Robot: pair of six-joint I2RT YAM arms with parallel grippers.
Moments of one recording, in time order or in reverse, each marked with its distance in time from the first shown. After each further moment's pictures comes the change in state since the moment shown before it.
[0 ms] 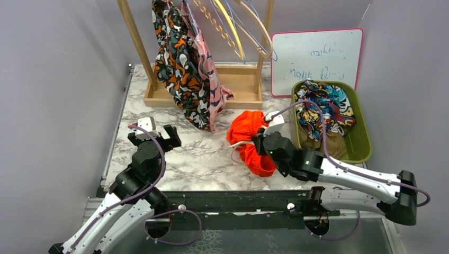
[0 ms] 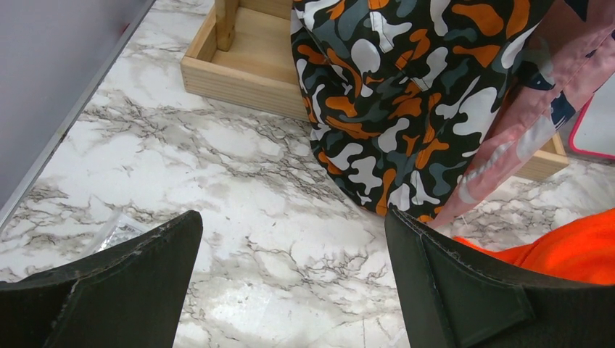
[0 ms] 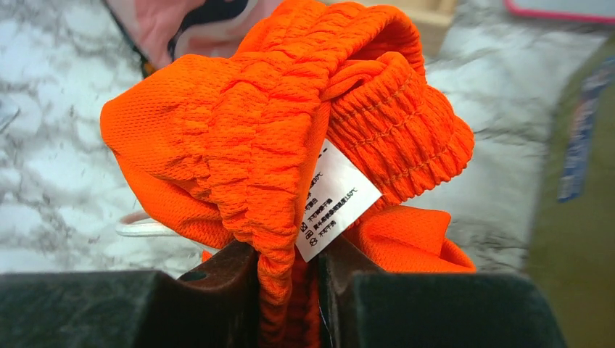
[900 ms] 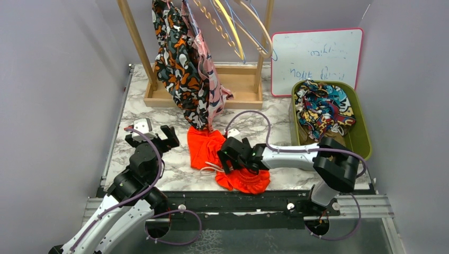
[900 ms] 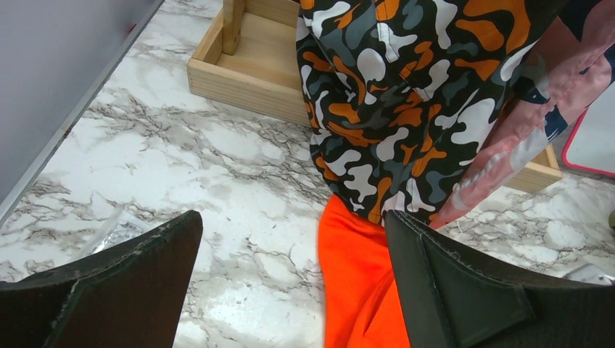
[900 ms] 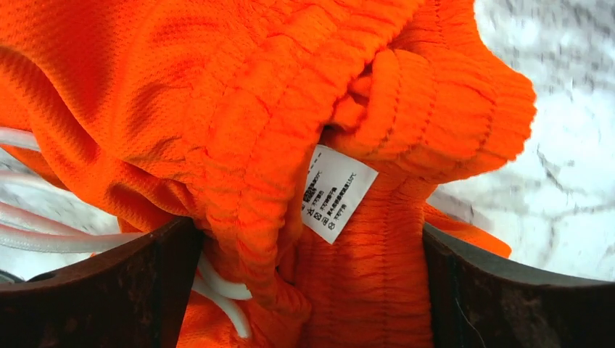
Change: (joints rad) left arm 0.000 -0.032 0.000 -0.015 -0.021 -0.022; right arm -0.002 0.608 0.120 0.008 -0.337 0.060
